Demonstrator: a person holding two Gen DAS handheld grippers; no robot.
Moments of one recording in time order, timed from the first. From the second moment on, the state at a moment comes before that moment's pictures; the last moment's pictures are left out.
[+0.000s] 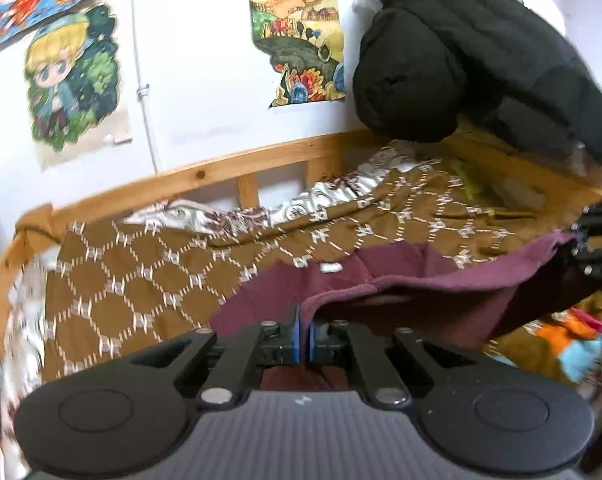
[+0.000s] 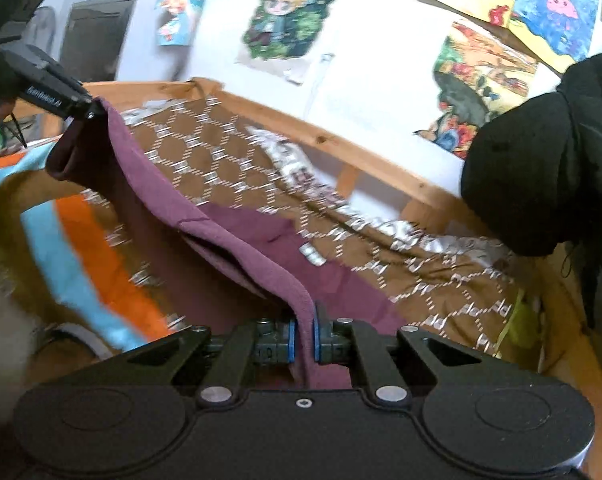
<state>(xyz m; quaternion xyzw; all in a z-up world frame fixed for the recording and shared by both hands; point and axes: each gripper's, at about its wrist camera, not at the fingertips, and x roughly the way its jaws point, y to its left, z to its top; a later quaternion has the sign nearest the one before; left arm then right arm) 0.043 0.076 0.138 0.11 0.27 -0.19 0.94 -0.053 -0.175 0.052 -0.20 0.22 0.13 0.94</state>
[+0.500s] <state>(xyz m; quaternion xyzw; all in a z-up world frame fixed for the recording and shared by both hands) 0.274 0.035 0.055 0.08 0.35 -0.13 0.93 0.173 -0.212 0.011 -0.17 0.26 0.09 0.95</state>
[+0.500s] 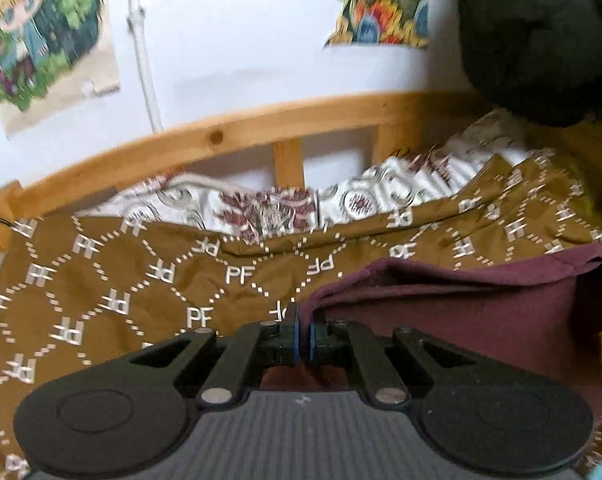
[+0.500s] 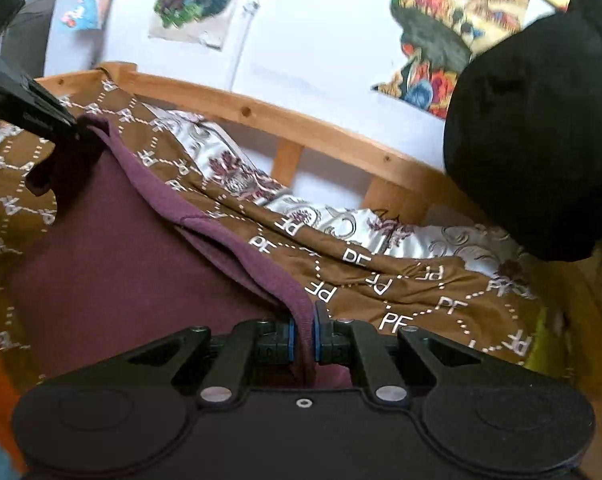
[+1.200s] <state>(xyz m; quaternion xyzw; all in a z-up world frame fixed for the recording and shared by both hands) 0.336 0.051 -0.023 0.02 0.41 -0.16 0.90 0.258 -0.237 -0.083 -0.09 0.32 0.08 0.94</state>
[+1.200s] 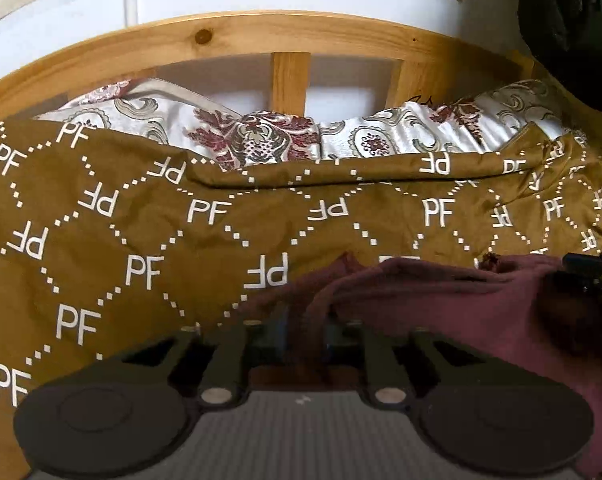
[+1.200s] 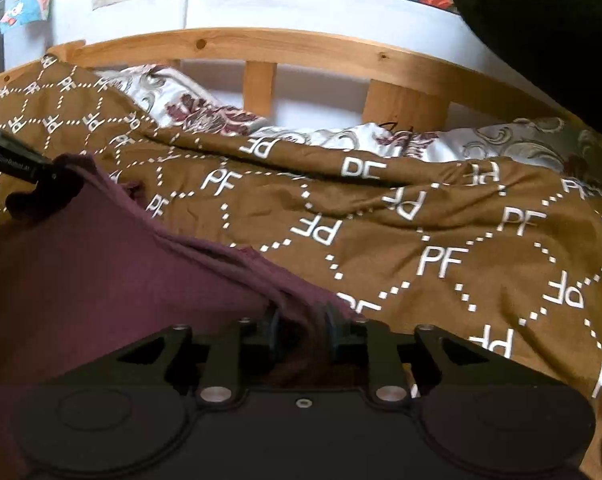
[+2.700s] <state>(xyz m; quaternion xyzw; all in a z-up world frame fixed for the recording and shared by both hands) 0.218 0.101 -0.052 0.05 0.44 0.02 0.90 0.146 -0.275 -0.126 0.12 0.24 -0.02 0.96</state>
